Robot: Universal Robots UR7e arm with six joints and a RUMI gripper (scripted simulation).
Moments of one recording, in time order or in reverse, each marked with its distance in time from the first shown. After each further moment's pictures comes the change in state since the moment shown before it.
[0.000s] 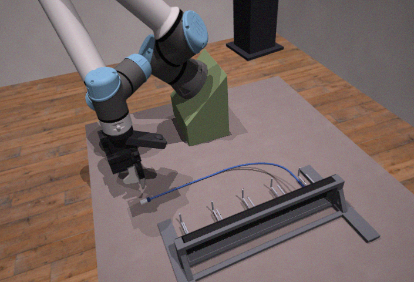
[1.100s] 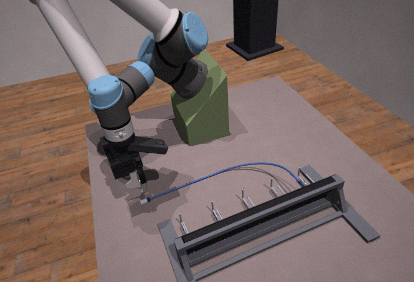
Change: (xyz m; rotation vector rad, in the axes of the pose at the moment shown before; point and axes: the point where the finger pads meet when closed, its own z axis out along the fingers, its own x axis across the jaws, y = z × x) arm -0.002 -0.001 0.021 0.004 -0.005 -0.001
